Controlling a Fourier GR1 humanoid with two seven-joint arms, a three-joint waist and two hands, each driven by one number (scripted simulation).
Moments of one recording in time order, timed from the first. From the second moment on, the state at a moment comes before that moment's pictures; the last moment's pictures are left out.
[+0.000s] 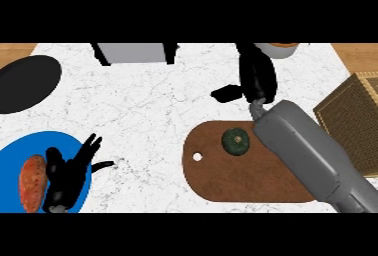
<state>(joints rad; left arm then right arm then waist) 0.06 0.37 -0.22 -1.41 0.31 0.19 0.19 -0.85 -0.30 0.54 -1.11 0.48 -0.46 0.60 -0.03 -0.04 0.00</state>
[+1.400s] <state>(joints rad) 0.11 0.39 -0.20 -1.45 0.31 0.19 0.19 -1.05 -0.57 0.52 -1.61 0.00 0.30 1.20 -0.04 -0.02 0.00</state>
